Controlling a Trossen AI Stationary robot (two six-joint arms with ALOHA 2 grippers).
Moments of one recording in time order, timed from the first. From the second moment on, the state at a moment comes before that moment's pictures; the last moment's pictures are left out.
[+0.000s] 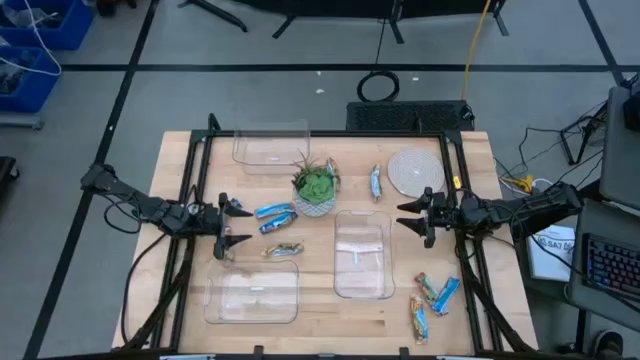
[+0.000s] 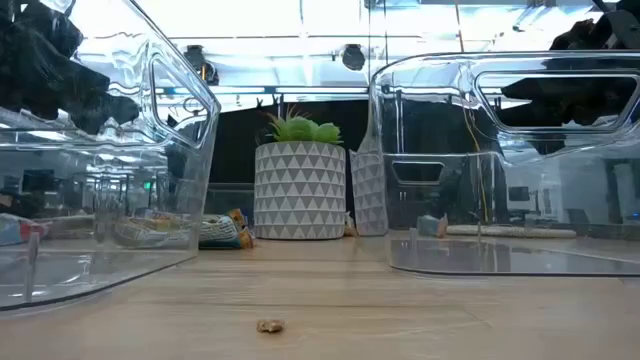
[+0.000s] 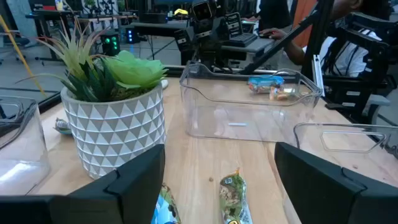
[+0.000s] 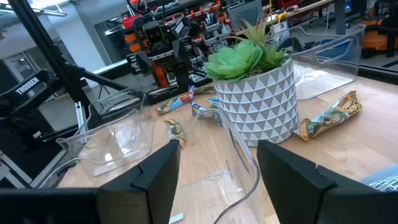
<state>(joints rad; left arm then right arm) -0.46 0.22 0.01 0.10 -0.47 -0.11 0.21 0.18 0.02 0.08 0.34 0.37</state>
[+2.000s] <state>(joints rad) -0.34 0.96 0.82 0.15 -0.97 -0.13 -0.28 1.40 0.99 -0.46 0.75 0.75</state>
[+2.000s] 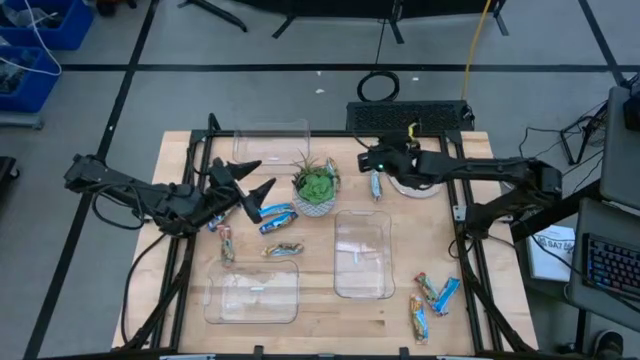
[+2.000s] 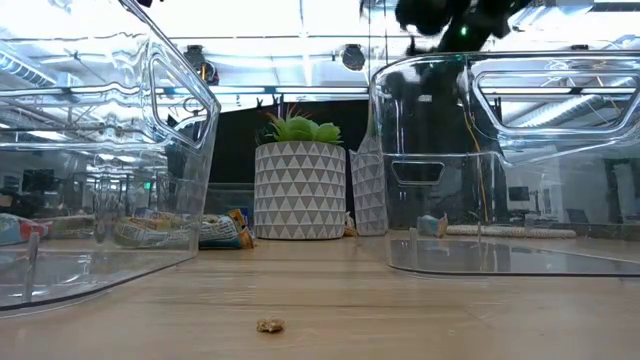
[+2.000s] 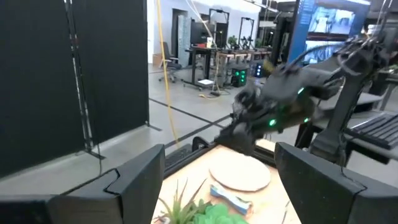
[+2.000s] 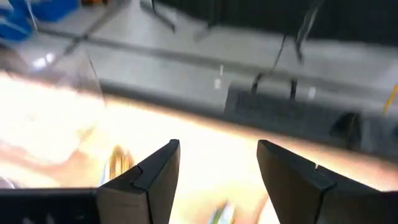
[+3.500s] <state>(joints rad) -0.29 0.96 0.94 0.01 -0.56 -0.07 -0.33 1.46 0.97 -0.56 0.15 0.70</state>
